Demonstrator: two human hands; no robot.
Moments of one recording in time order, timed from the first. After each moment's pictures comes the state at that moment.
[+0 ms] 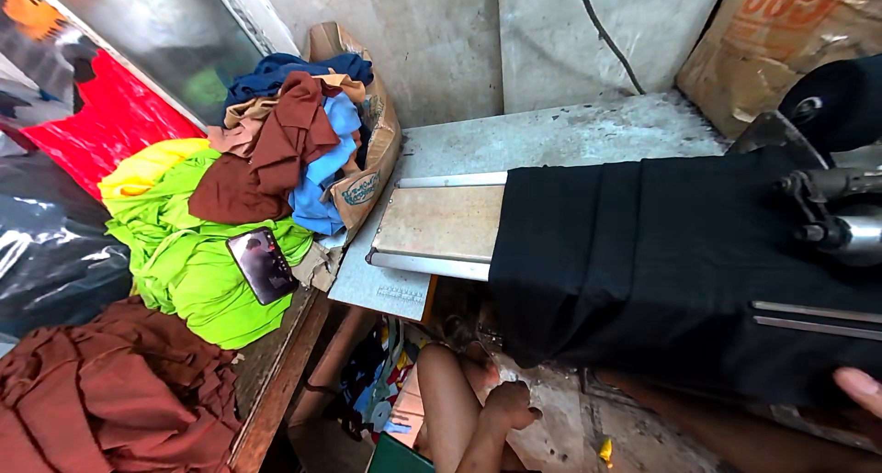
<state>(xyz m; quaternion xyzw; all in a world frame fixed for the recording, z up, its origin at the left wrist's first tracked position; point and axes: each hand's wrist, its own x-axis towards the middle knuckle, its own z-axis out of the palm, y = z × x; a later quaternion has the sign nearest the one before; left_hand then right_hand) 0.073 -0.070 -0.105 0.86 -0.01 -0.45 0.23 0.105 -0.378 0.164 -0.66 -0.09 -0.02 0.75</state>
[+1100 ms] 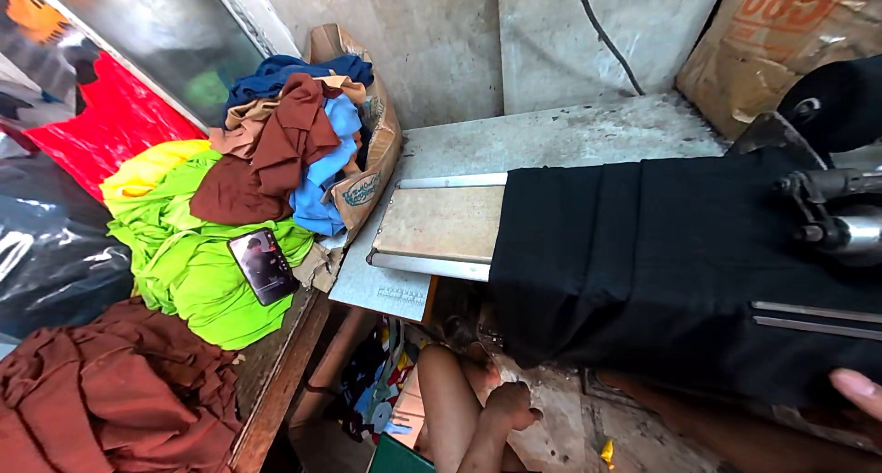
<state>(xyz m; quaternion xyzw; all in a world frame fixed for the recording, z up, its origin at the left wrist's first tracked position) 0.074 -0.070 -0.105 0.86 -0.01 -0.45 0.23 0.101 -0.370 0.169 -0.65 -0.03 -0.03 0.76</state>
